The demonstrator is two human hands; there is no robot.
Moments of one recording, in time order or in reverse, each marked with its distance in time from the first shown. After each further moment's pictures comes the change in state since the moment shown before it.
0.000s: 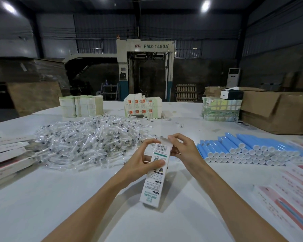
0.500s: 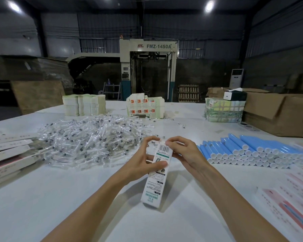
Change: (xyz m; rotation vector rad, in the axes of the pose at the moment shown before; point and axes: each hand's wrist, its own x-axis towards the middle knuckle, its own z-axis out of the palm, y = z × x) left_hand 0.003 -0.002 -0.008 0.057 -0.030 -0.024; right_hand 0.002 0.001 0.001 0.106 -0.066 0.068
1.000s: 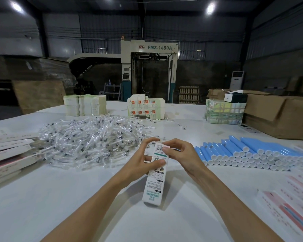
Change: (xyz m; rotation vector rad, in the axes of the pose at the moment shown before) left_hand -0.003 -0.005 -0.002 -0.028 0.069 0.009; right_hand -0.001 0.008 0.003 -0.208 -0.044 -0.146
